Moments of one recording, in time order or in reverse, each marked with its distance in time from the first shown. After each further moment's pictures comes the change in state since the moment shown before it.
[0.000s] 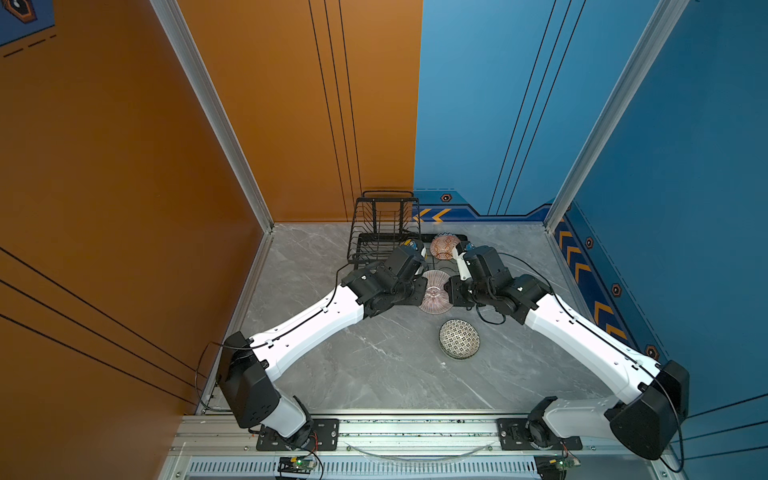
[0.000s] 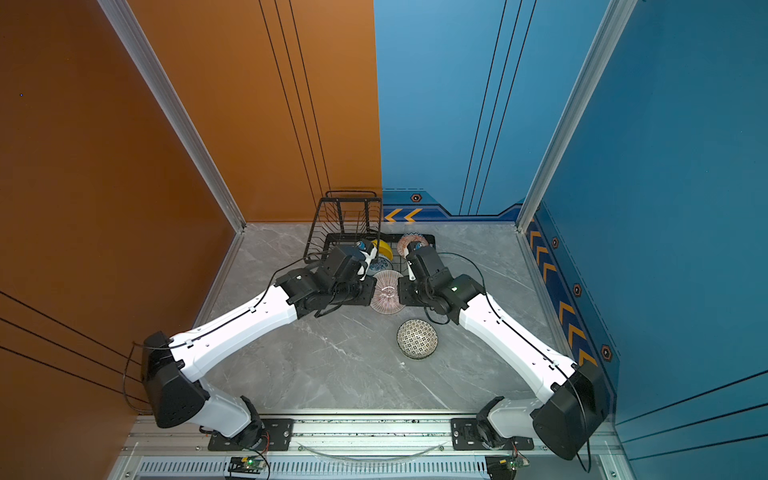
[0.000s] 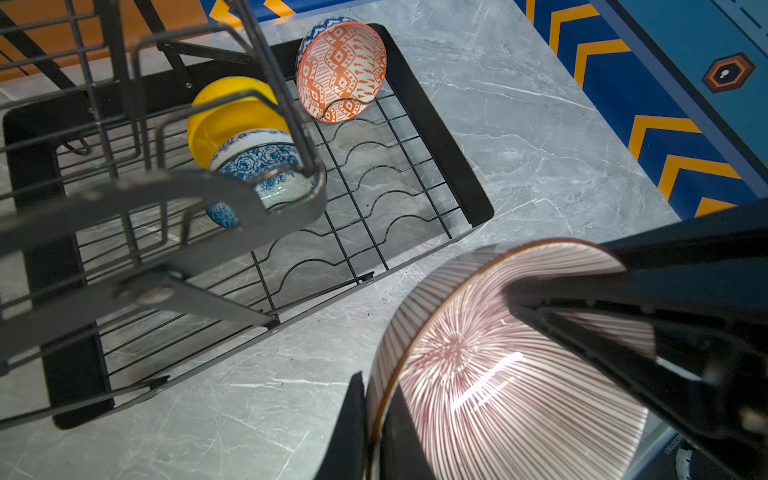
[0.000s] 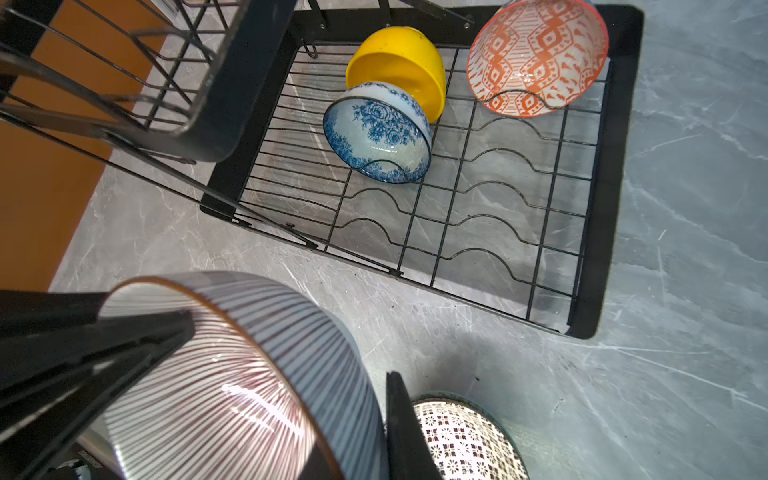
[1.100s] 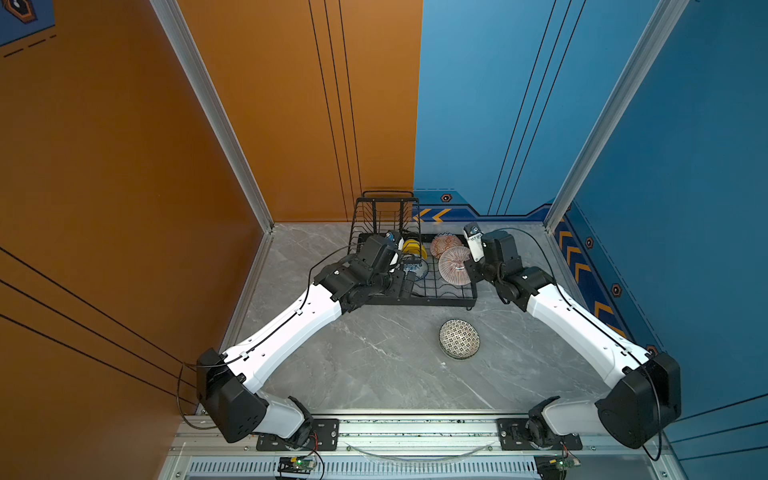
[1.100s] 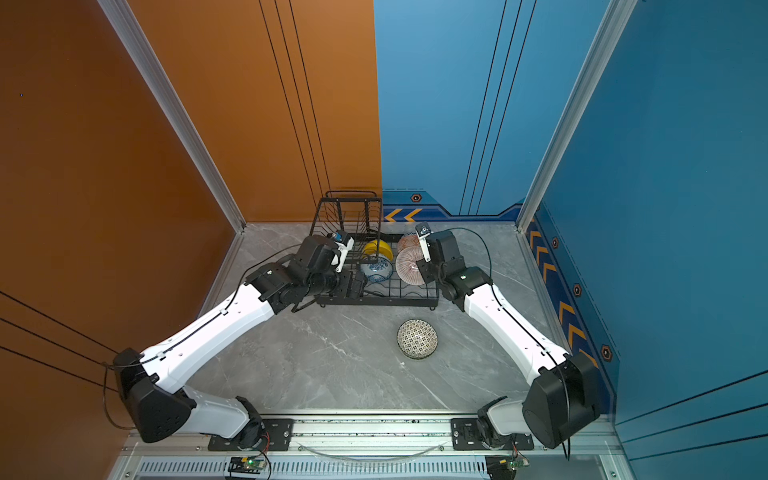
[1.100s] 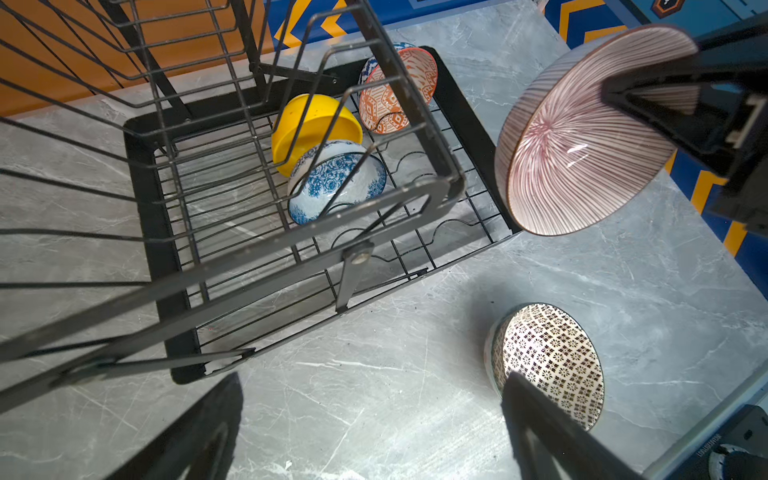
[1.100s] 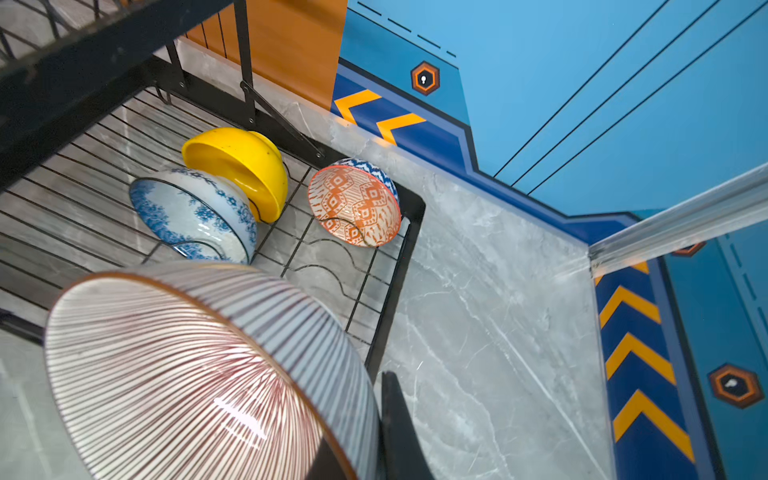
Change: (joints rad) left arm 0.127 -0.103 -0.012 -0.093 0.026 0.077; right arm -0.179 0.055 -0.067 0.342 0.241 -0.644
